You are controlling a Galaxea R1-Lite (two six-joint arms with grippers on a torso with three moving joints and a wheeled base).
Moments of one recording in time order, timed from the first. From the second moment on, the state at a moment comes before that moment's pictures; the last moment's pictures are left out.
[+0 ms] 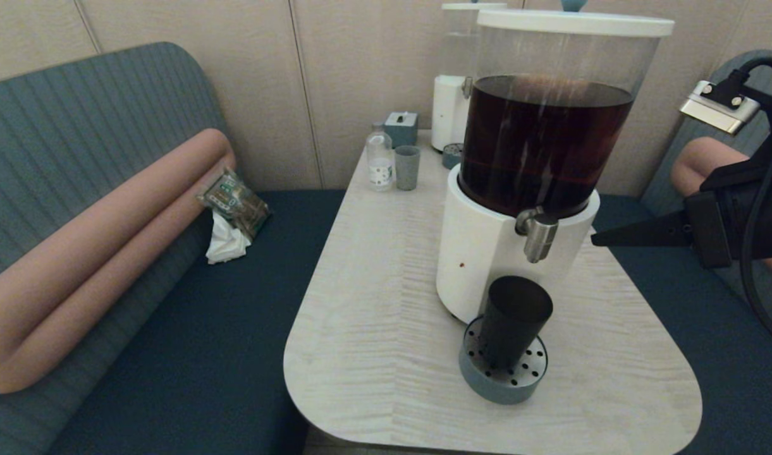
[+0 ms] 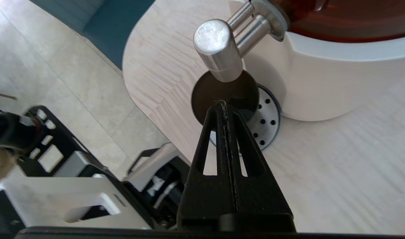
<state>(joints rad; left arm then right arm) 0.01 0.00 -0.01 0.04 0.02 -0.03 0.26 1.45 -1.38 0.53 0.46 -0.04</state>
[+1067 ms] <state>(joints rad) 0.01 0.00 -0.01 0.04 0.02 -0.03 0.31 1.56 -1.35 0.29 0.32 -0.05</state>
